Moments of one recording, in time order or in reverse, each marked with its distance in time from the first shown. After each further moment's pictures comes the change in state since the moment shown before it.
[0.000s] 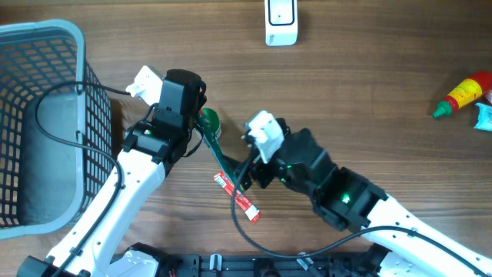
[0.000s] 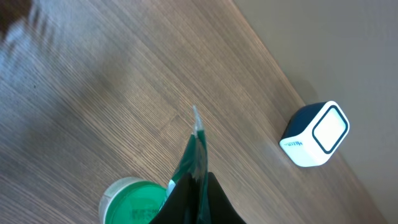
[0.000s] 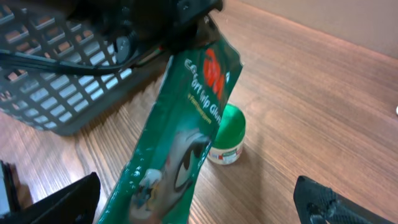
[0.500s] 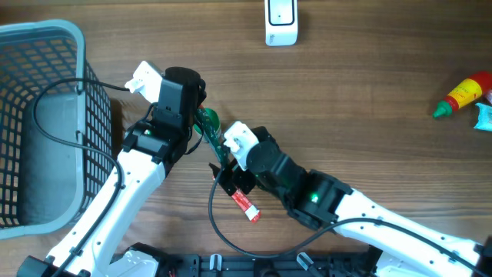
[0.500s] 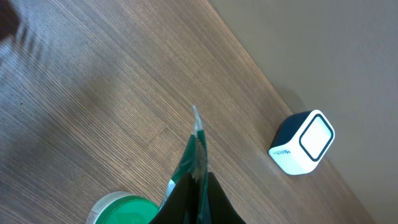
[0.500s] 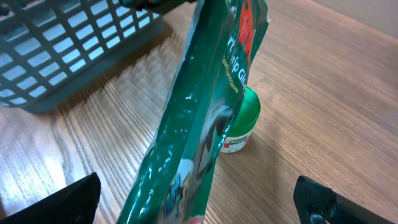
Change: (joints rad) left arm 0.000 0.000 0.000 0.057 -0.019 0.022; right arm 0.101 0.156 0.016 0.043 0.125 -0.002
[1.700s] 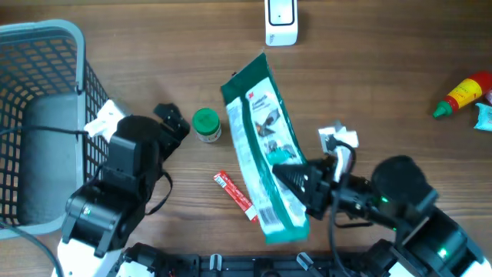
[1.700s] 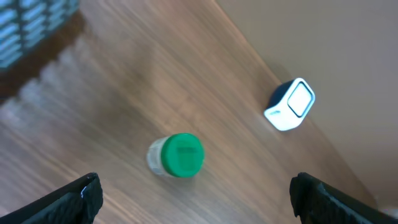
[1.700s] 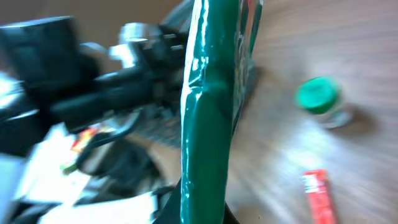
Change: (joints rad) left arm 0.001 -0.451 0.007 -0.451 0.078 0.049; right arm -0.284 -0.630 0.005 -0.306 -0.589 0.642
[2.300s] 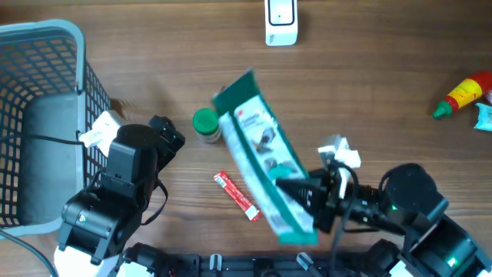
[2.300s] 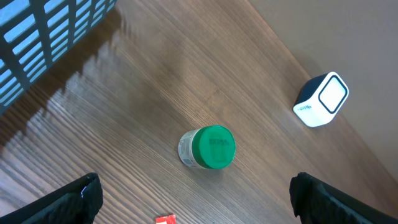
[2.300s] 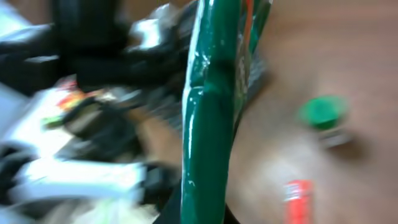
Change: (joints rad) left arm 0.000 -0.023 0.000 -0.112 -0.030 0.003; right arm -0.001 -0.027 0.002 -0.043 0.044 -0.303
